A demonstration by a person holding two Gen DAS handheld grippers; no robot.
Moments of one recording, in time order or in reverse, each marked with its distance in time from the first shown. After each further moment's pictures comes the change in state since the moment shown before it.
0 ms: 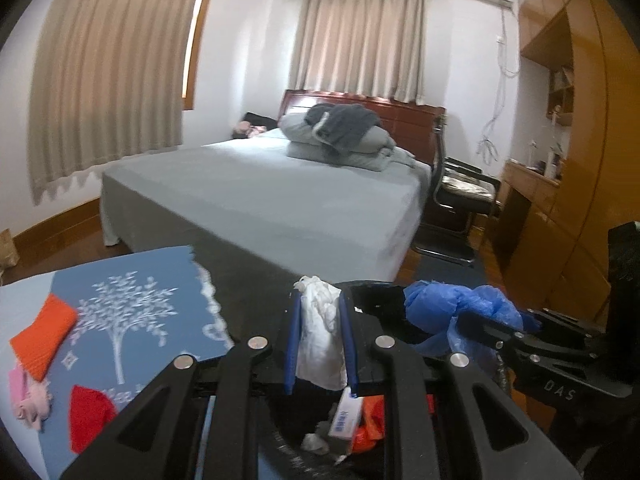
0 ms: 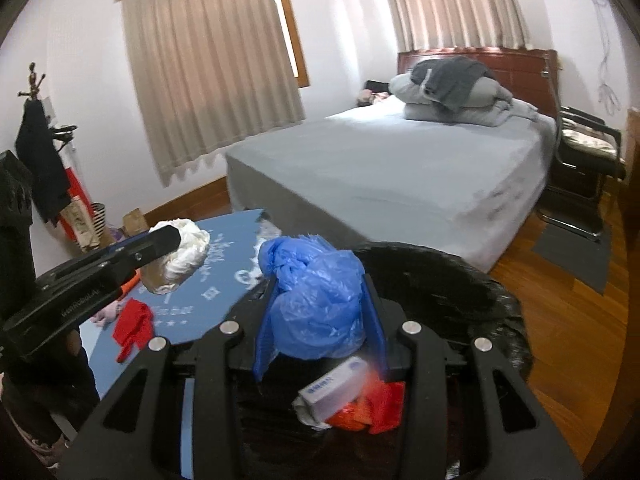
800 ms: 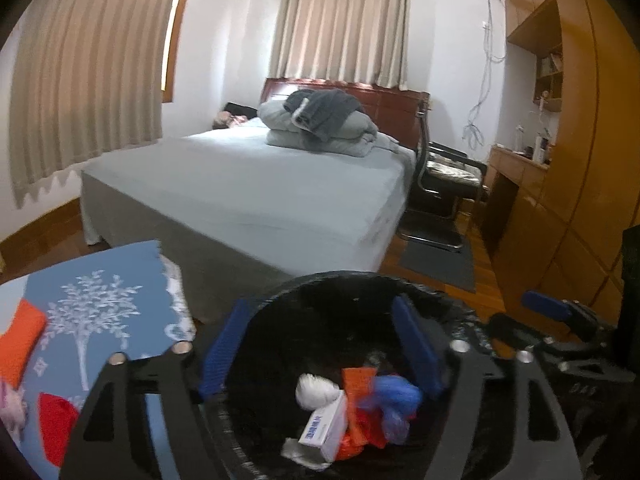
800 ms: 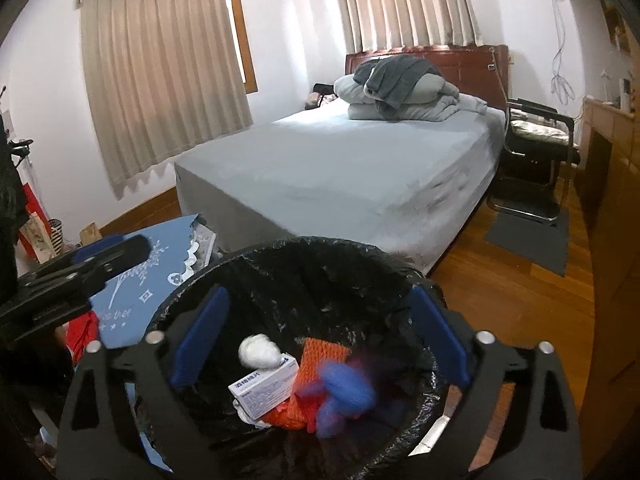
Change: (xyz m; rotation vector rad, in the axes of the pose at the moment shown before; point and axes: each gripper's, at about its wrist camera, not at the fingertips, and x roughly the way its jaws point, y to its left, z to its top) left arm 0.027 -0.017 -0.006 0.027 0.039 -0.030; right arm -0.008 -0.048 -0.019 0.059 -0.022 -0.153
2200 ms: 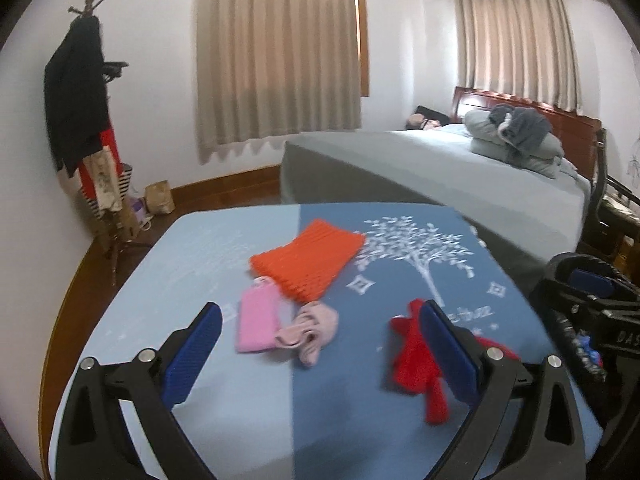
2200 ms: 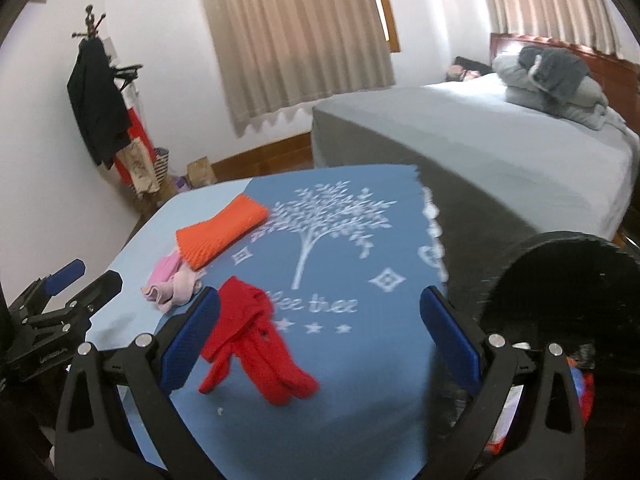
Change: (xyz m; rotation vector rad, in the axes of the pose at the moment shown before) left arm -0.163 0.231 -0.109 -0.223 -0.004 0.630; right arm 0.084 0.280 -0.027 -0.233 0.163 0.410
